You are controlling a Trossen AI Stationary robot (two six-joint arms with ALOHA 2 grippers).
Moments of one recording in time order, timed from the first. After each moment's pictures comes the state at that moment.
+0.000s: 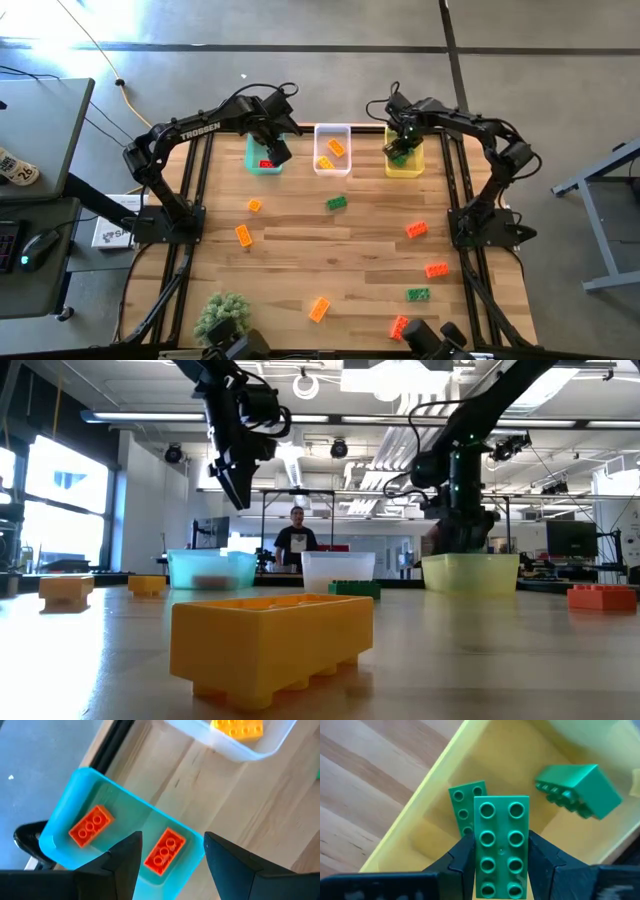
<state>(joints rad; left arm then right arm) 0.73 1.67 1.43 -1.00 -0.09 0.11 -0.87 1.72 1.20 -0.92 0.07 0.06</state>
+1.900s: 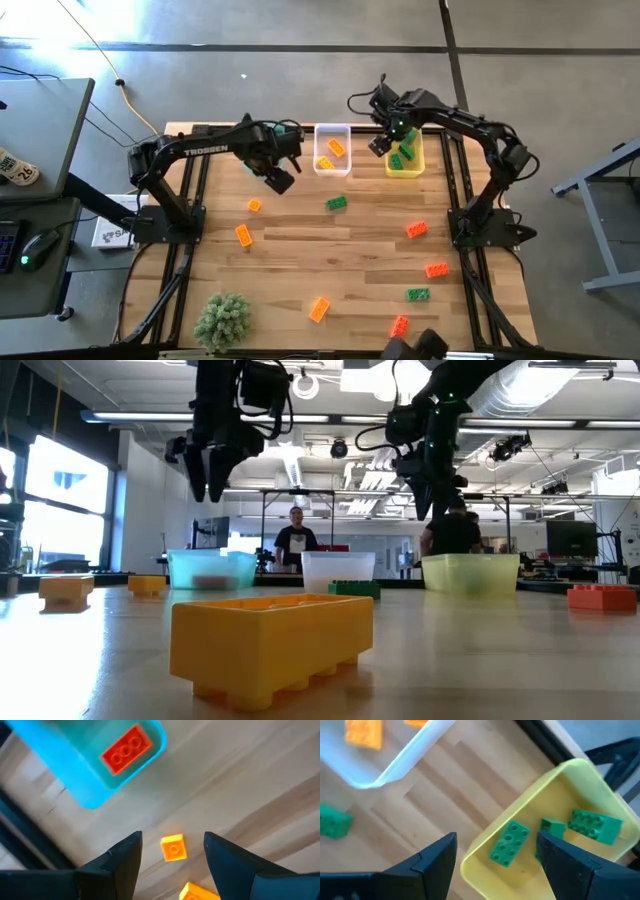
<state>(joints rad) 0.45 1.67 1.43 -1.35 -0.17 -0.55 -0.69 1.71 1.46 -1.08 0.05 0.08</state>
